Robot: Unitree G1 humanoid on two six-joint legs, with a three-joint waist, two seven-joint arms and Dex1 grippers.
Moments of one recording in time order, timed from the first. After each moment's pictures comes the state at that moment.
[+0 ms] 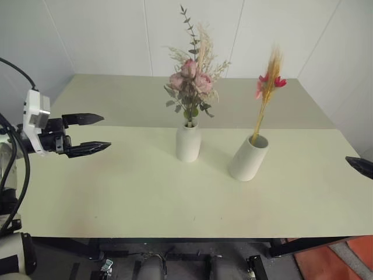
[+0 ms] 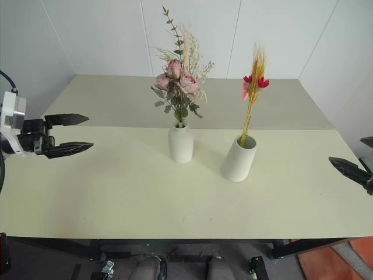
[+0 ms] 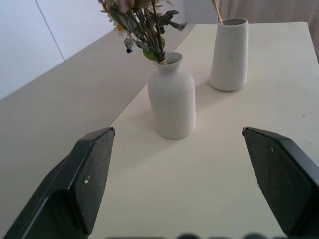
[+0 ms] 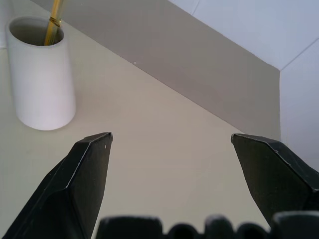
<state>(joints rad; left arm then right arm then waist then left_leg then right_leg) -0.61 0.95 0.30 0.29 -0.50 0.30 -1.51 0.14 -1.05 -0.92 -0.29 0.46 0.62 0.99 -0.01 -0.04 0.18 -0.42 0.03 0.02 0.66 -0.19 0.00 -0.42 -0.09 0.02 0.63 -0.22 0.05</state>
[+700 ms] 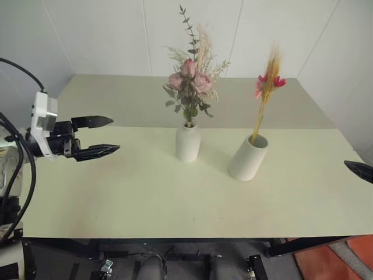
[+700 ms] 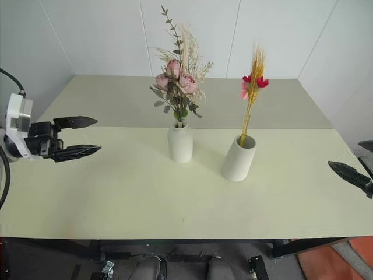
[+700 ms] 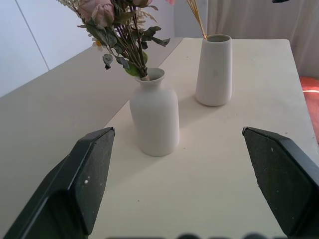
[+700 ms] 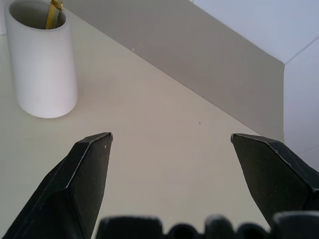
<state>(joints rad) -0.56 0.94 0.28 0.17 -0.58 0.38 -1.43 0.18 -1.05 -0.92 -0.32 0.44 0.62 1.00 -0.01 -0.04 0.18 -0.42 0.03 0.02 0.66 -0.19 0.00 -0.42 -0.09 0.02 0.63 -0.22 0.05</state>
